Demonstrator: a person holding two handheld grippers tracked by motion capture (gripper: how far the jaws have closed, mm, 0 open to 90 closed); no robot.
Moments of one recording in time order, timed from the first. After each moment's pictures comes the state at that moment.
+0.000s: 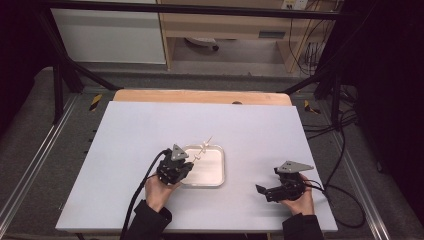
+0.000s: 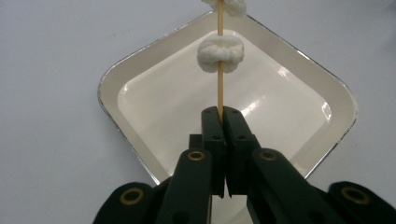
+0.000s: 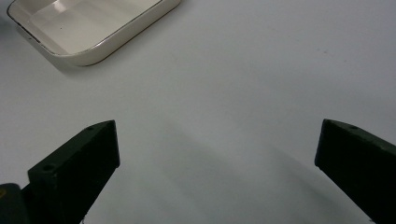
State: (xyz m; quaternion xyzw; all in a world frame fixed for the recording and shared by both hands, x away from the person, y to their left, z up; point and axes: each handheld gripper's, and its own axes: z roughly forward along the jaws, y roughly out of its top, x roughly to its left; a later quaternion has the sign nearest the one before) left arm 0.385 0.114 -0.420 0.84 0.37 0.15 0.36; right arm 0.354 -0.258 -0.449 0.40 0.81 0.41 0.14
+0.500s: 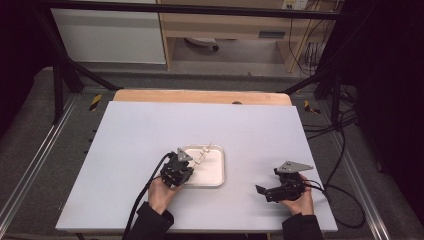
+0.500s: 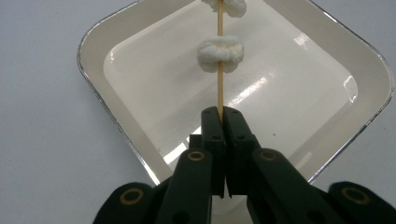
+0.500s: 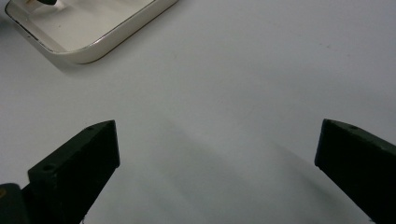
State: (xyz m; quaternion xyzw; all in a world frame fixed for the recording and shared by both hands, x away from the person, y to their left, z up) left arm 0.387 0.106 -0.434 0.85 0.40 0.14 0.31; right arm 0.354 -0.258 -0.451 0.40 0.81 0.41 0.14
